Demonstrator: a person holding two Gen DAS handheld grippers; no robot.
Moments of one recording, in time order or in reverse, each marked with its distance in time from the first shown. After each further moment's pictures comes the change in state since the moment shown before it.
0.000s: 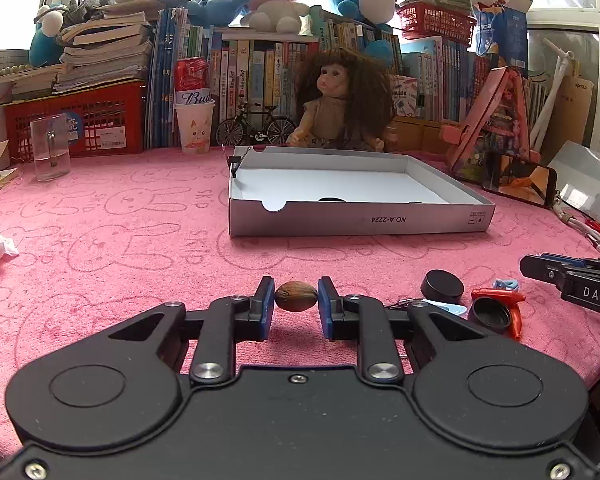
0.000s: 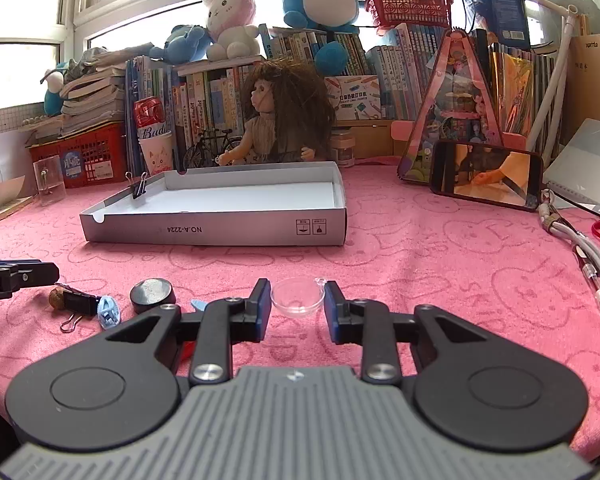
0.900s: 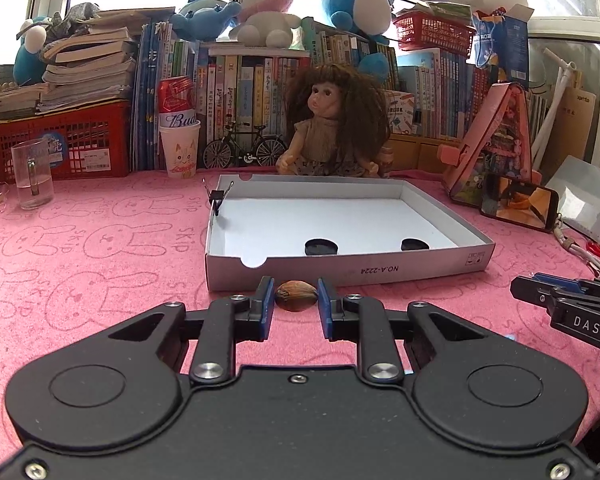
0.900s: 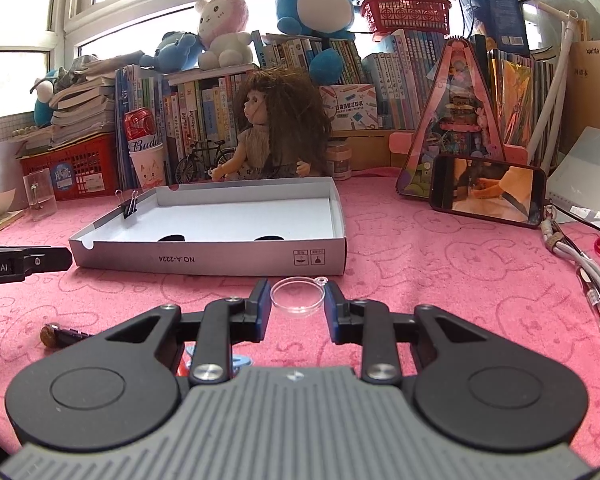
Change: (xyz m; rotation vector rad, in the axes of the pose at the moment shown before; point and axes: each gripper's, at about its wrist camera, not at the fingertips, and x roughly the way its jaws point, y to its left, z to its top) left arm 0.026 -0.009 0.045 0.004 -0.018 -0.014; right arm 0.017 0.003 0.024 0.014 -0.006 -0.017
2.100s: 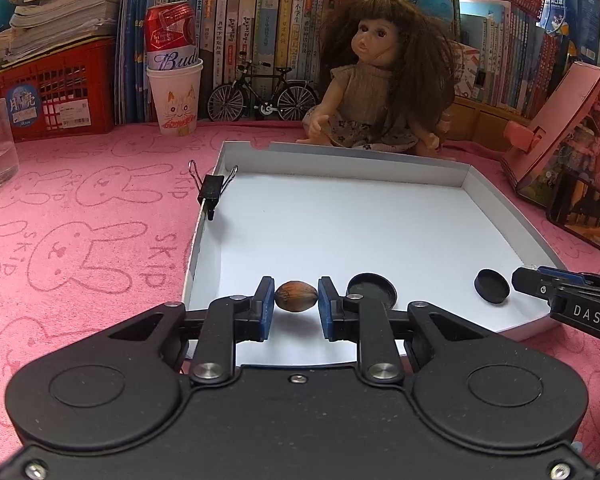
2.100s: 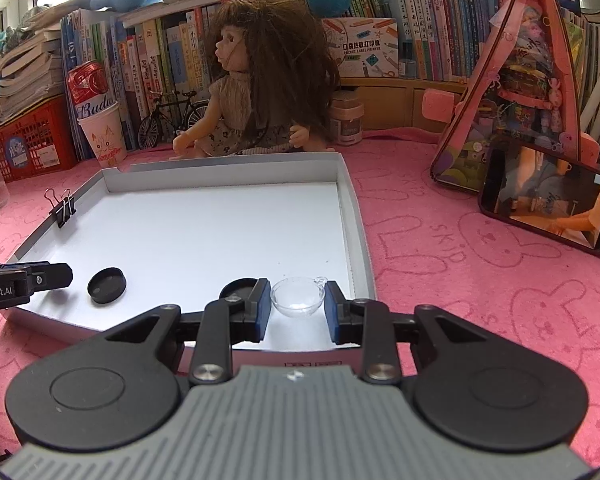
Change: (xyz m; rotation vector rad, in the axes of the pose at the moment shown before) left arm 0.143 0.020 0.055 -0.068 0.221 0.051; right arm 0.135 0.000 0.059 0.004 0.241 -0.019
